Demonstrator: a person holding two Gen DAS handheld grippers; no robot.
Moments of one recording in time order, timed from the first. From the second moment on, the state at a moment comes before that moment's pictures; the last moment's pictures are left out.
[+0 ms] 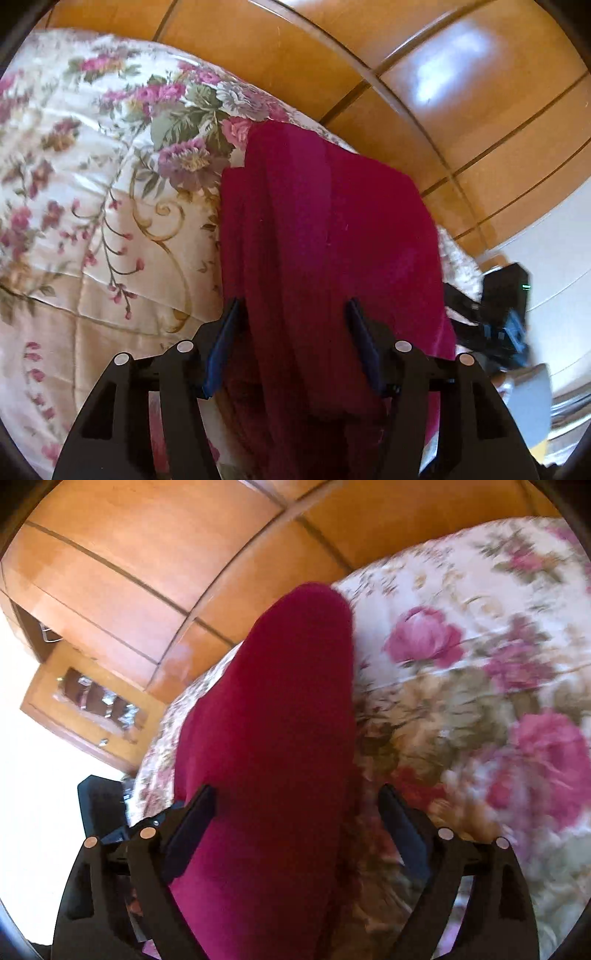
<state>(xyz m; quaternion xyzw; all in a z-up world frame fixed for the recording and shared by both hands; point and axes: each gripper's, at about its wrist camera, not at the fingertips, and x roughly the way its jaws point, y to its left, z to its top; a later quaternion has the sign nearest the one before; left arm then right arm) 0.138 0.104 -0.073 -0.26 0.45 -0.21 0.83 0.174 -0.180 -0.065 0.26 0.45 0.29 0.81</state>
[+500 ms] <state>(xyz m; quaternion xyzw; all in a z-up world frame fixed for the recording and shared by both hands) 0.127 0.041 -0.033 -0.20 0.40 -0.32 0.83 0.133 -0.176 -0.011 0.22 0.38 0.32 0.84</state>
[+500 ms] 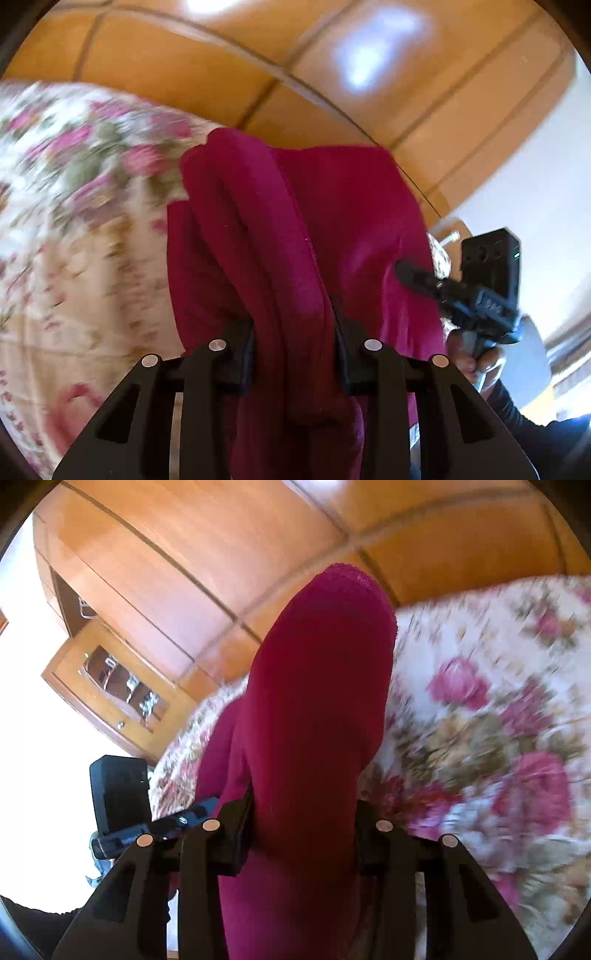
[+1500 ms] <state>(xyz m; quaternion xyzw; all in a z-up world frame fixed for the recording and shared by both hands) 0.158 -0.242 -0.012 -0.02 0.43 -0.36 0.83 0.019 -0.416 -0.008 0.21 0.32 -0.07 0.92</state>
